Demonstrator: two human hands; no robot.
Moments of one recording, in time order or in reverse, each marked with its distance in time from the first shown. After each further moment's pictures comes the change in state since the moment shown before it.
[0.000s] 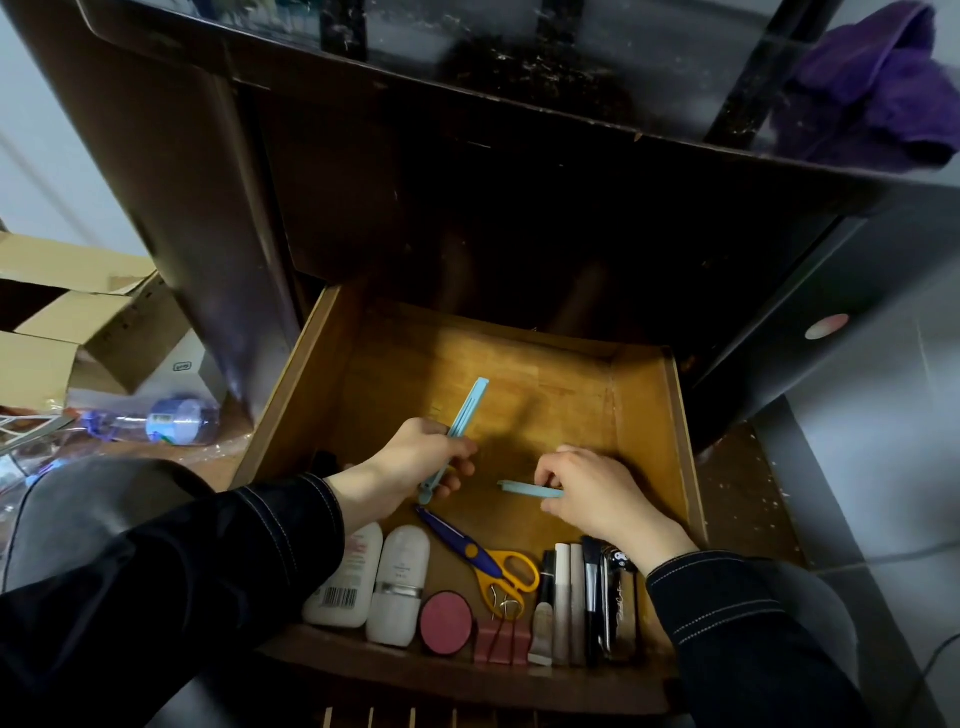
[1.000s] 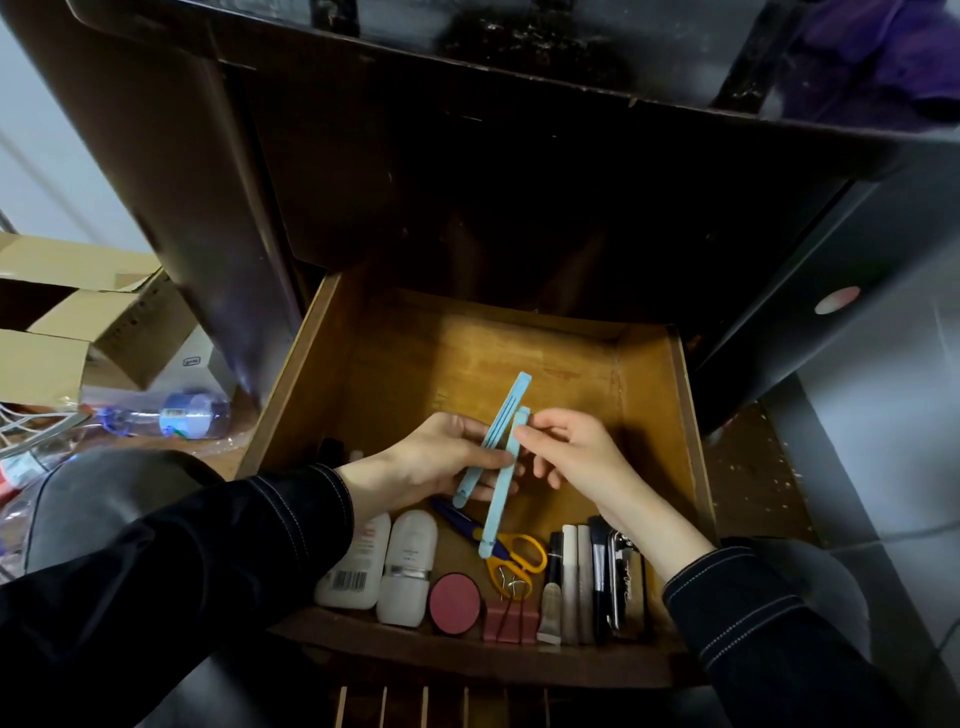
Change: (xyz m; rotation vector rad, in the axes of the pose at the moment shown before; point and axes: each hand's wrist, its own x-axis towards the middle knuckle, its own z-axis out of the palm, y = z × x) left_hand -0.012 0.008 0.012 -0.120 -0.364 -0.016; right_hand -0.009 -0.036 -0.017 1.120 0.087 0.164
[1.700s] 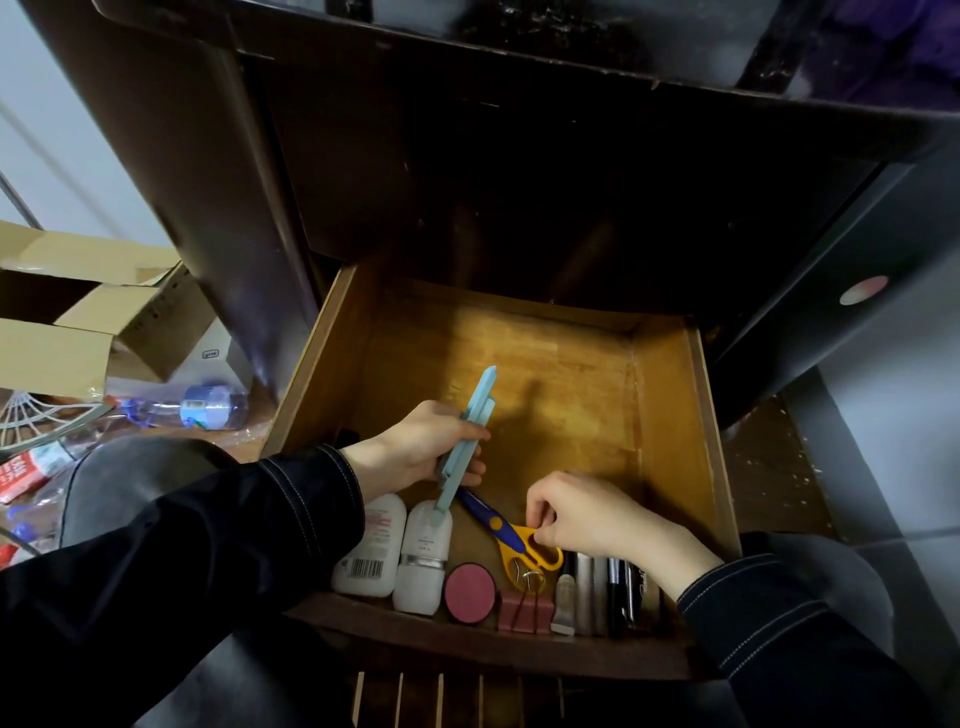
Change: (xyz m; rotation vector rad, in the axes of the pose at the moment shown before) left_hand -0.004 0.000 -0.015 0.035 0.314 -0.100; right_hand -0.011 0.035 0.010 -0.992 -0.377 -0.121
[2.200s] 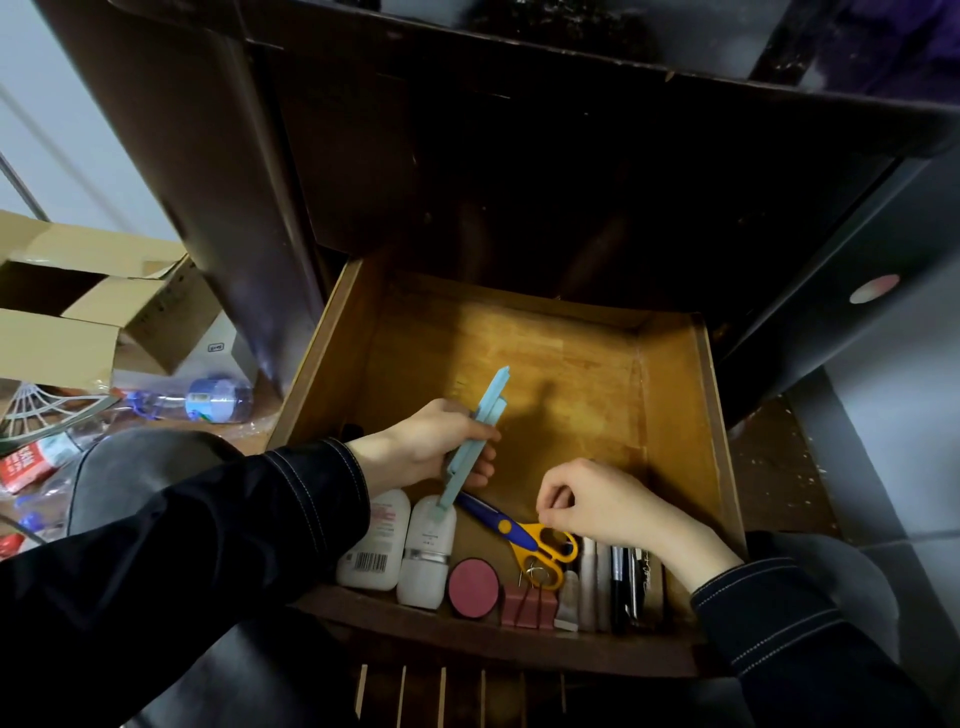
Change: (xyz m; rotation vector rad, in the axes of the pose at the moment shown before) left_hand -0.004 0.002 0.001 0.010 -0.071 -0.012; right_hand -0.010 0.005 -0.011 0.146 0.031 0.078
